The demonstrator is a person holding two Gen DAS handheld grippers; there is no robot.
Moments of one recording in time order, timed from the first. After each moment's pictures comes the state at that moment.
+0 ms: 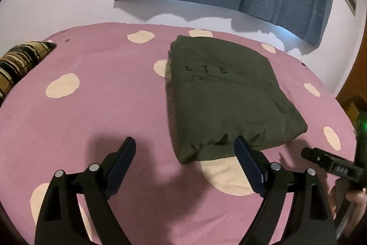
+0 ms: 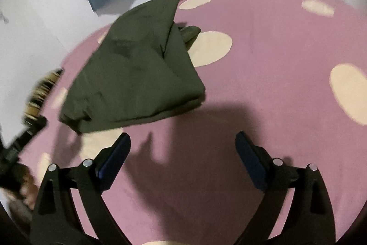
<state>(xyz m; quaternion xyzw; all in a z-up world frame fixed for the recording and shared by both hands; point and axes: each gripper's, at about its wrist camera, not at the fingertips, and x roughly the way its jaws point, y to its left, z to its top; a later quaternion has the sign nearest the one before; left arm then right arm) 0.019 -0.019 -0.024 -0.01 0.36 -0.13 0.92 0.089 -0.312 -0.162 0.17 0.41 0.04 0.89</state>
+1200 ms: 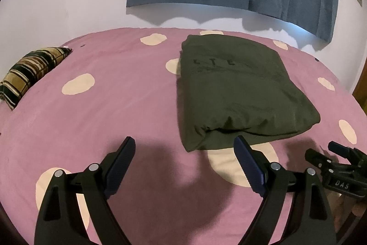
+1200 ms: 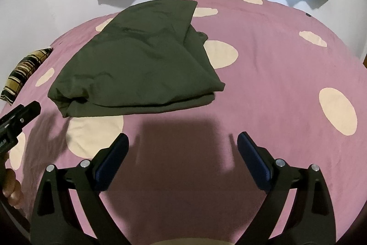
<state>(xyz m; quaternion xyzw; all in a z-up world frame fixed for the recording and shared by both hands) -0.007 -0.032 -0.034 0.02 0.35 -0.07 0.94 0.073 -0.279 -0.160 0.08 0.39 0.01 0.92</state>
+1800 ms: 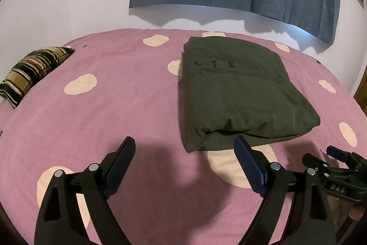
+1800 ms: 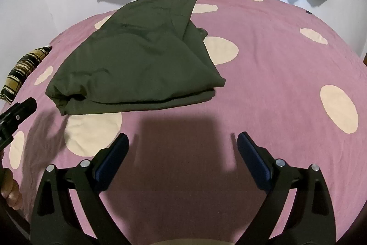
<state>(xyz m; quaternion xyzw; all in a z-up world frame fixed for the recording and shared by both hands) -0.009 -0.034 -0.032 0.02 0.34 -0.06 0.94 0.073 -0.278 -0.164 0.08 0.40 0.01 0.91</state>
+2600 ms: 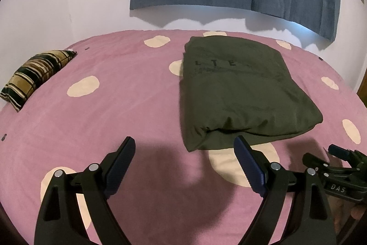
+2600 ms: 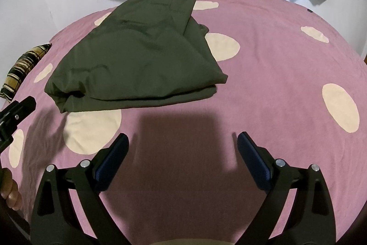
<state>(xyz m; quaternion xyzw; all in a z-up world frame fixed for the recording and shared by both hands) -0.010 -0.040 -0.031 0.03 0.34 -0.05 0.94 0.076 -0.280 -0.168 0.08 0.41 0.01 0.91</state>
